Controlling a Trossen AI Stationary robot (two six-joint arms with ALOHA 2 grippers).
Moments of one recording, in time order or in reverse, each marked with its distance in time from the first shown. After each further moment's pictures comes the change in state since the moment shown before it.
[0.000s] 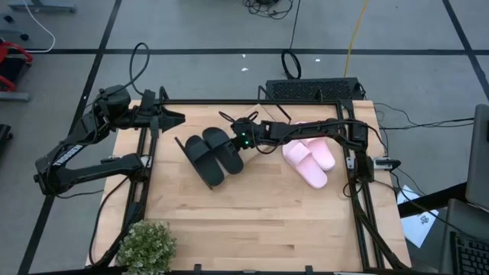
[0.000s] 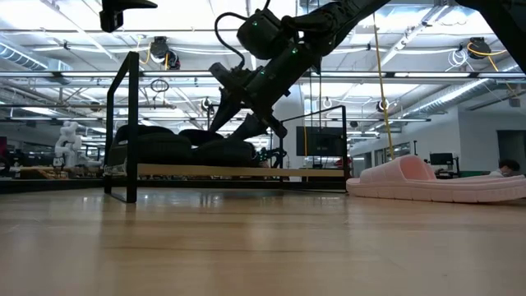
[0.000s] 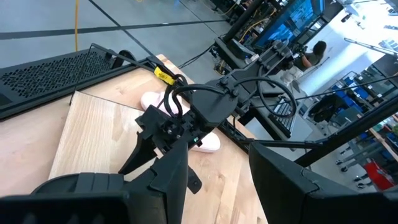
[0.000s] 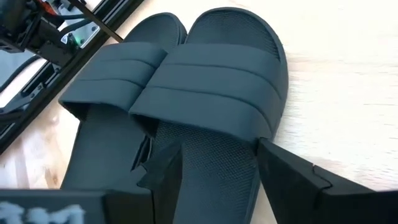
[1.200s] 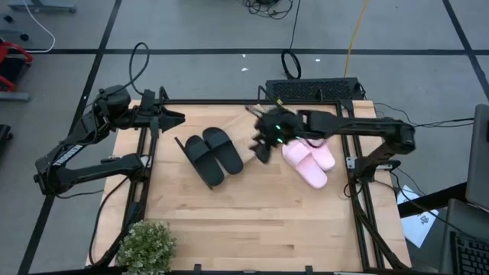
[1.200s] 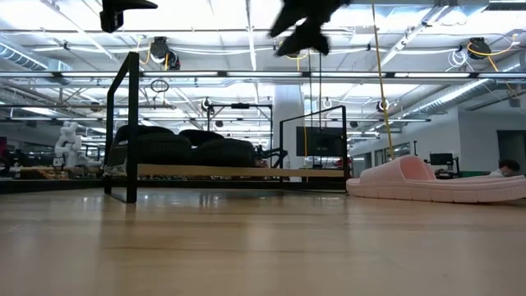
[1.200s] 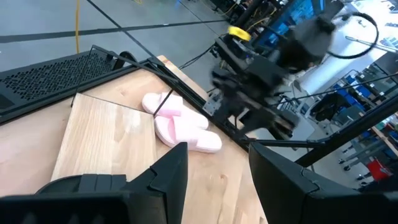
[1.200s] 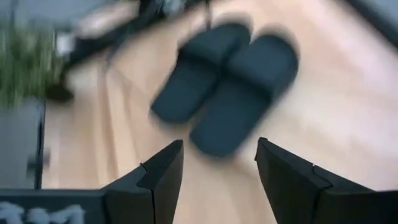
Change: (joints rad) left arm 0.000 0.000 0.000 0.000 -0.003 0.013; right arm 0.080 -0.452 0.000 -0.468 -0.068 -0.290
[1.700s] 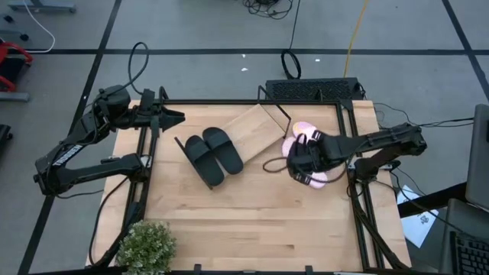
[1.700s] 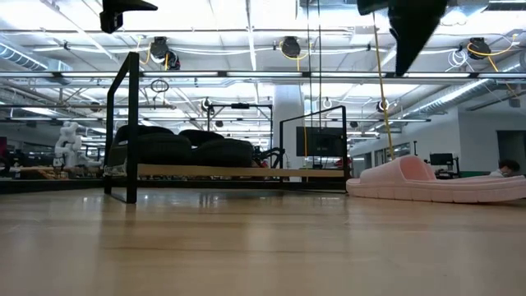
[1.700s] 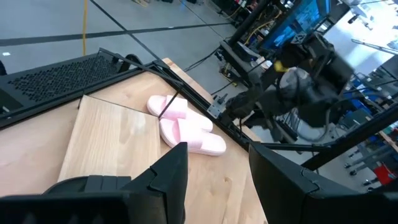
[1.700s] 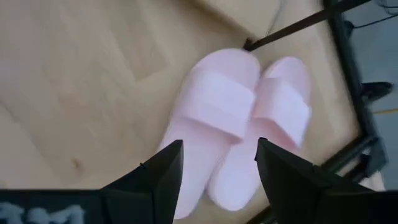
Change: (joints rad) left arm 0.000 0.001 0.000 0.000 -0.024 0.000; right arm 0.309 -0.090 -0.070 -0.838 0.470 0.260
